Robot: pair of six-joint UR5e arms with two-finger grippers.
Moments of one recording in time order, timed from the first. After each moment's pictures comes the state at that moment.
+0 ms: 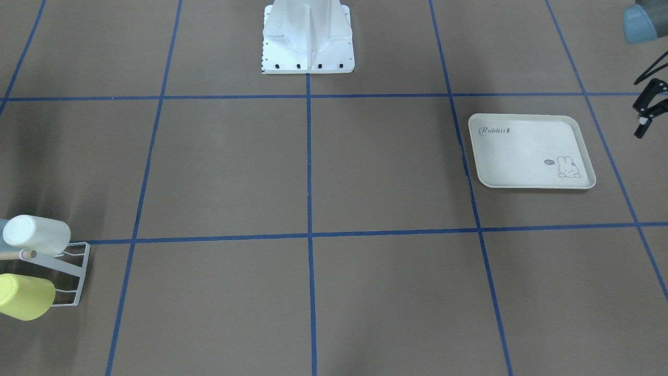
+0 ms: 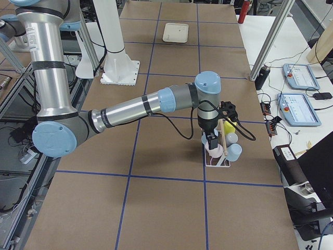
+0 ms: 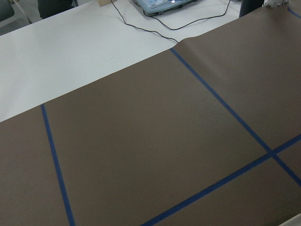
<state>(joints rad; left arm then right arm) -1.36 -1.36 -1.77 -2.57 -2.15 -0.33 1.53 -1.48 1.81 -1.67 2.23 -0.05</state>
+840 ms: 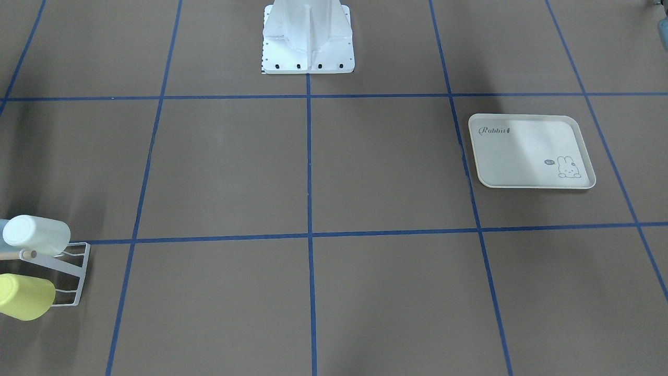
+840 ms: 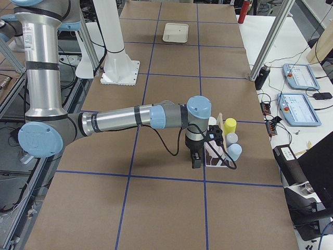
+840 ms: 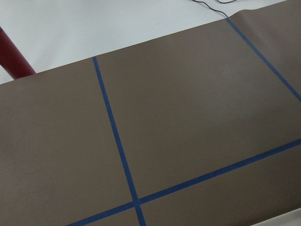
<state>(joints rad) -1.48 -1.38 -1.59 -2.57 -2.23 -0.30 1.52 -1.57 1.76 -1.67 2.22 -0.06</state>
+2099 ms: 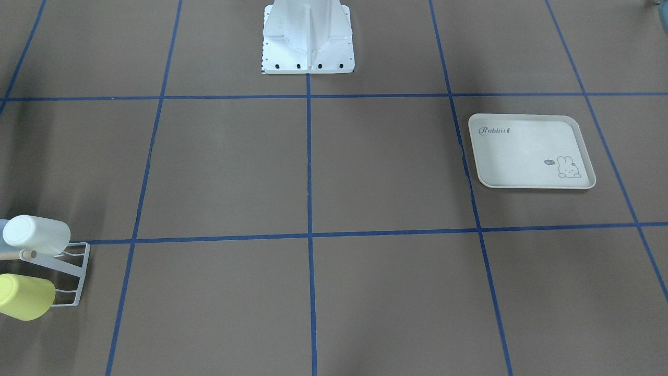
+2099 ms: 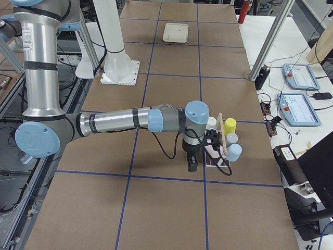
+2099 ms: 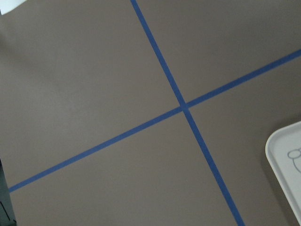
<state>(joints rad) -1.51 -1.39 -1.78 -1.78 -2.15 0.23 1.52 -1.58 1.76 -1.67 2.23 -0.05</state>
